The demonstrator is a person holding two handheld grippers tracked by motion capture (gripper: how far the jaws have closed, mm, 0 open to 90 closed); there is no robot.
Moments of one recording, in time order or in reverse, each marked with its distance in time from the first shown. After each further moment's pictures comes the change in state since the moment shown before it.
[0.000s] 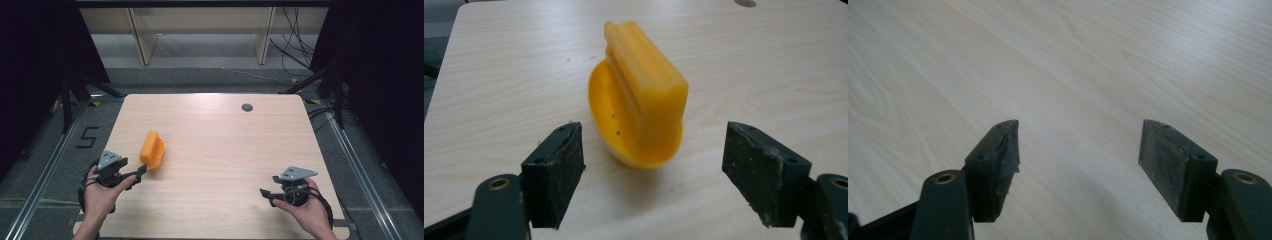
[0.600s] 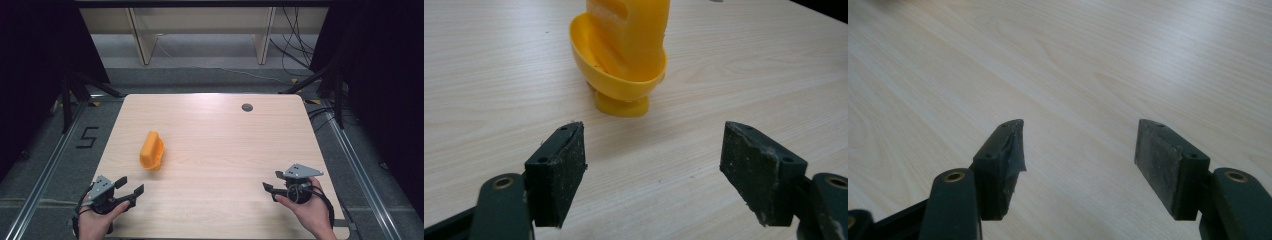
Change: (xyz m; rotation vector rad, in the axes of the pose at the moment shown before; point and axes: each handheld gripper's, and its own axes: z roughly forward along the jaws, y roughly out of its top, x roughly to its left) left arm 0.007 -0.064 -0.005 -0.097 -0.102 -0.013; right arm -0.007 0.001 -0.004 -0.084 -0.060 0.022
